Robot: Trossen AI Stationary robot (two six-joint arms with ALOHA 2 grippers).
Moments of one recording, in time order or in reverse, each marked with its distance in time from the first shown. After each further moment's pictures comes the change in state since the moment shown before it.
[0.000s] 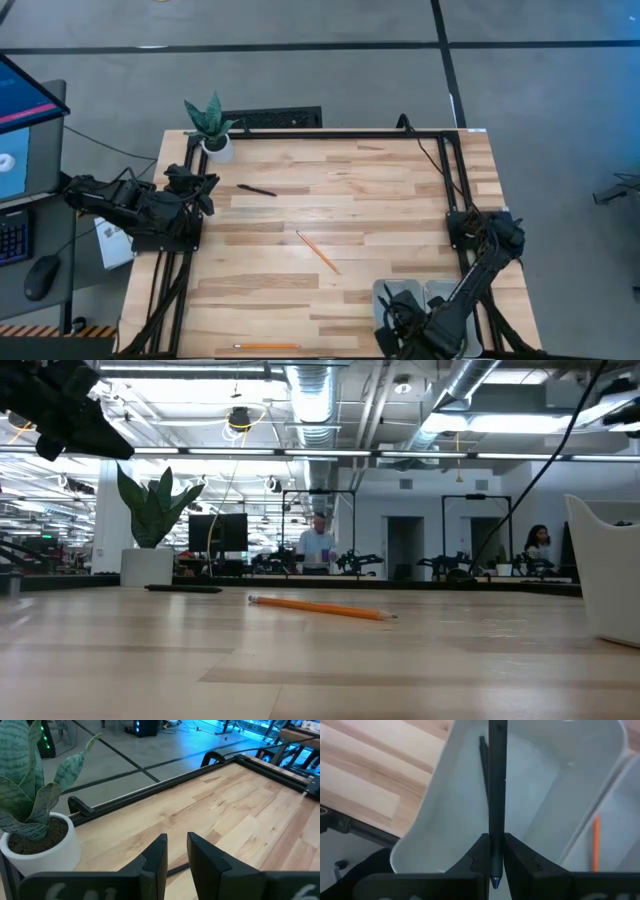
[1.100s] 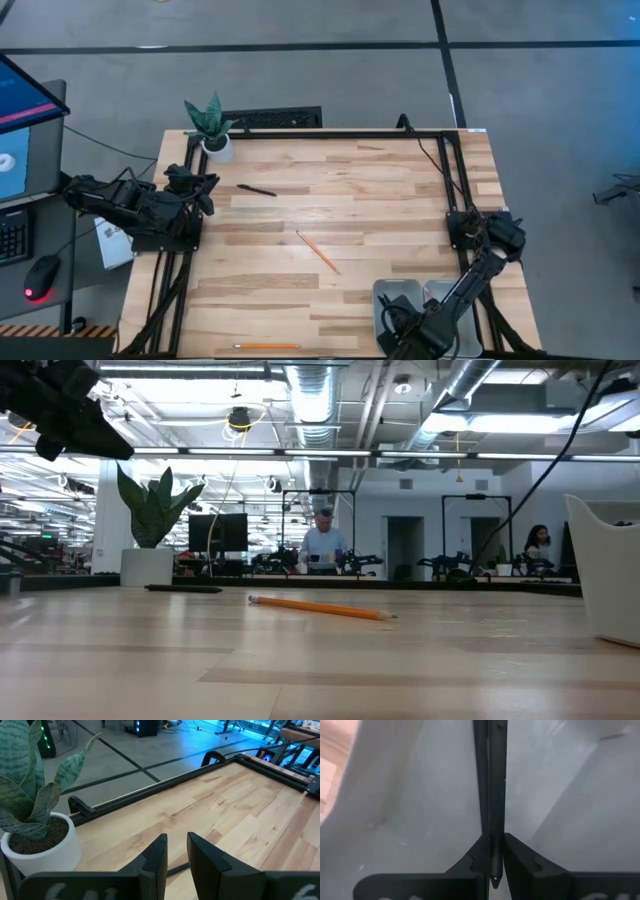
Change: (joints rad) left arm 0.000 0.000 0.000 -0.002 0.000 0.000; right arm 0.009 0.000 -0.282 0.319 -0.102 -0.085
